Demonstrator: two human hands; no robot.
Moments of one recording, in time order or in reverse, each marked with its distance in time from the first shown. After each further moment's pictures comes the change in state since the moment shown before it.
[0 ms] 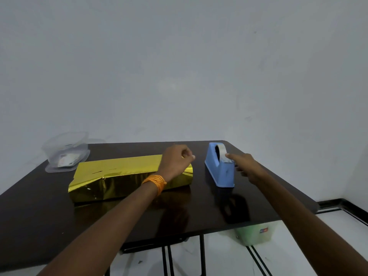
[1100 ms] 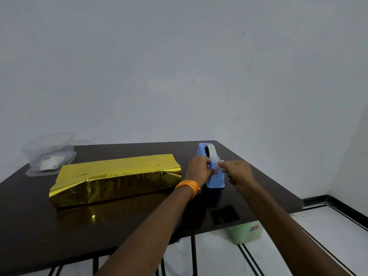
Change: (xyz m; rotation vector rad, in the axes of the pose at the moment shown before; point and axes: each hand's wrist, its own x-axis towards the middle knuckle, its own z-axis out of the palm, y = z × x) left_hand 0.012 0.053 0.104 -0.057 -0.182 -0.037; right_hand -0.019 0.024 0.000 0.235 0.135 -0.032
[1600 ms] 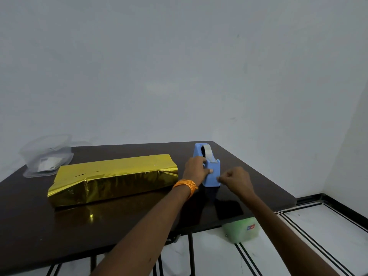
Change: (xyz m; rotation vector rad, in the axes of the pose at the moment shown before) left_hand 0.000 -0.004 0.006 0.020 0.031 0.016; right_hand -0.011 0.023 -0.017 -0.559 -0.036 -0.224
